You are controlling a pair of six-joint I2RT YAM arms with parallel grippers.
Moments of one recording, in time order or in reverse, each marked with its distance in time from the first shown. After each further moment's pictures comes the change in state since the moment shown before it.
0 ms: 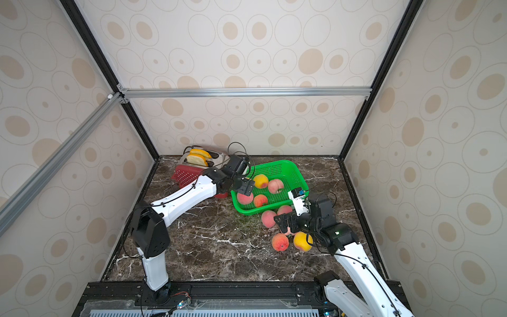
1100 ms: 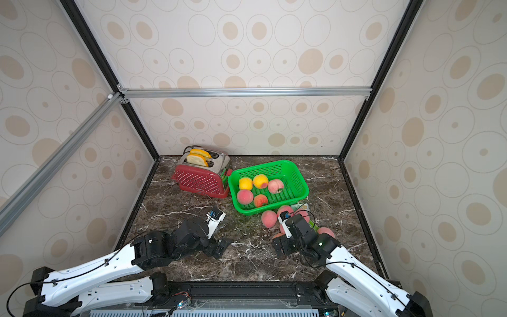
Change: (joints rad) left arm -0.452 -0.936 -0.804 0.003 -0.087 -0.186; right arm 0.339 0.023 -0.214 -0.042 0.329 0.157
